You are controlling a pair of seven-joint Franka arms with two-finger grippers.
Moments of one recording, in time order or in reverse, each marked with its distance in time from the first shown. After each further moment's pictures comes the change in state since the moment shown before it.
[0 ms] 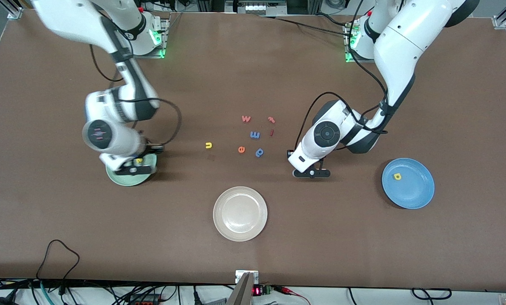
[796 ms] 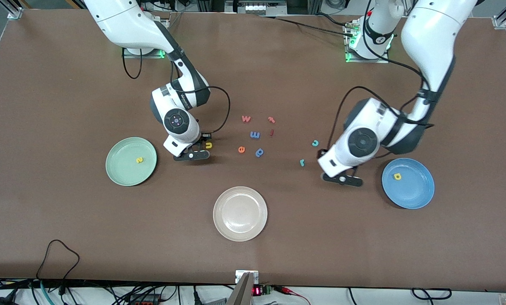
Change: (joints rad) left arm 0.064 -0.124 0.012 0.034 -0.001 -0.243 0.239; right arm 0.322 0.136 0.031 -0.030 0.000 0.163 0.268
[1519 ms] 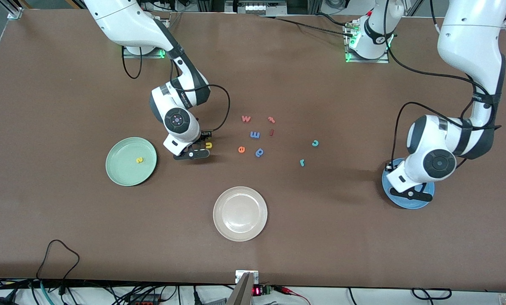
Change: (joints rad) left arm 0.050 -0.006 0.384 -0.009 0.002 0.013 0.435; right arm 0.000 -0.008 0.004 -0.001 -0.008 -0.035 0.000
